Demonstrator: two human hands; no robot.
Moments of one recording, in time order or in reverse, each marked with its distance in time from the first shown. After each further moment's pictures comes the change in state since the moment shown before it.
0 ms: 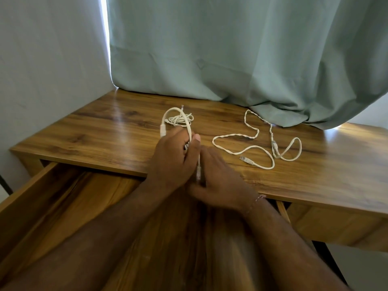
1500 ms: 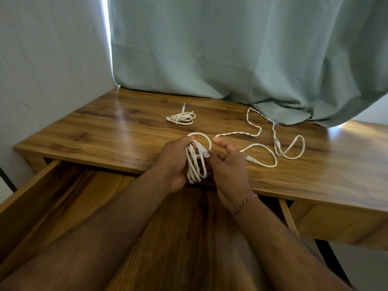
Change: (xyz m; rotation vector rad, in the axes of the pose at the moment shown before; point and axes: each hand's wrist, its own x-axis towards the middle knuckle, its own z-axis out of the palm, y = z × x) left_hand 0.010 0.023 0.001 -0.986 -0.155 -1.197; right_hand 0.014 -0.003 0.022 1.107 0.561 0.625
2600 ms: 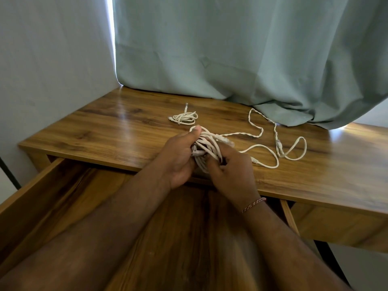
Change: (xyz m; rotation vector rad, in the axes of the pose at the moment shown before) left_hand 0.004 0.008 -0.007 -0.001 -0.121 0.103; right_hand -0.001 -0.002 -0.018 -0.790 -0.080 -0.652
